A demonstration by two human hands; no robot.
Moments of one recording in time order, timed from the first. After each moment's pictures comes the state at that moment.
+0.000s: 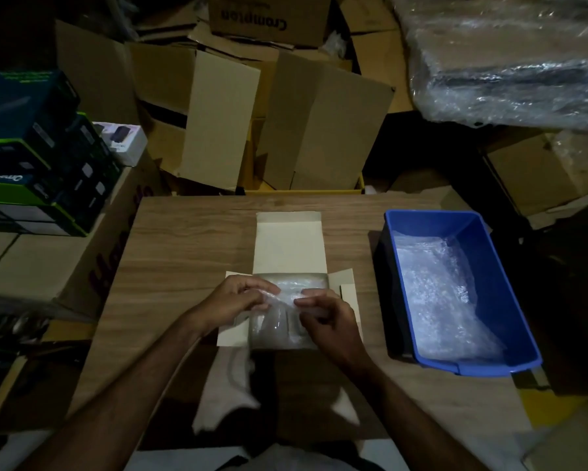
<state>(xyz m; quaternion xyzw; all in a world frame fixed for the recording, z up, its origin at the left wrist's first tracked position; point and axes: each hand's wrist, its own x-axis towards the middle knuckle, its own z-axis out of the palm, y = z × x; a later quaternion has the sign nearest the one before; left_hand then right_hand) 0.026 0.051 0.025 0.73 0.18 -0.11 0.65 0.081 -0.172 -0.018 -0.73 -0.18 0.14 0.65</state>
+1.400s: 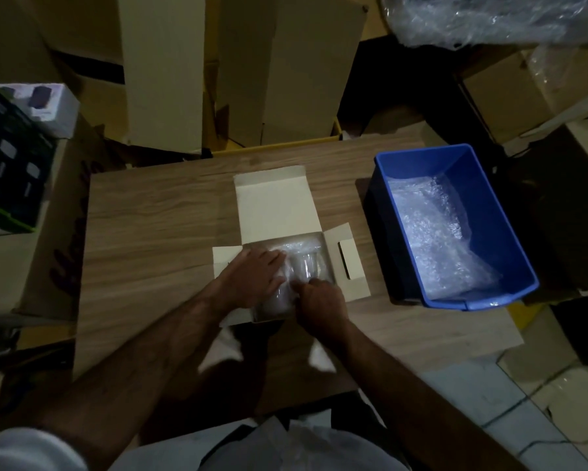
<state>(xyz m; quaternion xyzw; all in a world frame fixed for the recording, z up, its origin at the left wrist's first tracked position) 0.062 0.052 -0.054 0.98 -0.17 -0.12 -0.02 0.061 -0.136 -0.049 -0.95 -0.27 0.16 0.07</state>
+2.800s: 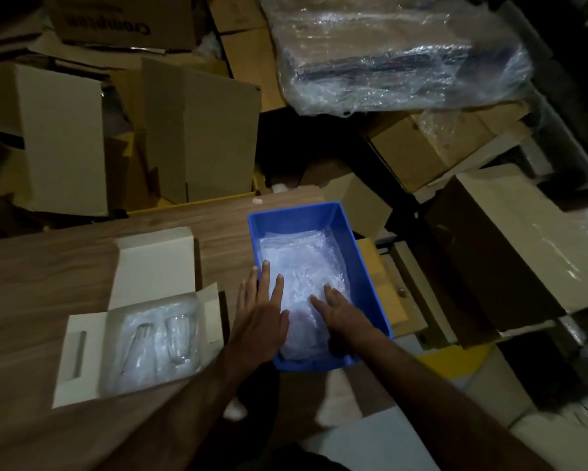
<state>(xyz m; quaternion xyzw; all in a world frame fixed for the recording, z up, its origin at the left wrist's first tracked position) 0.149 -0.237 -0.012 0.99 0.03 -0.04 0.11 0.226 -0.422 -0.045 -0.91 -0.28 0.30 -0.02</state>
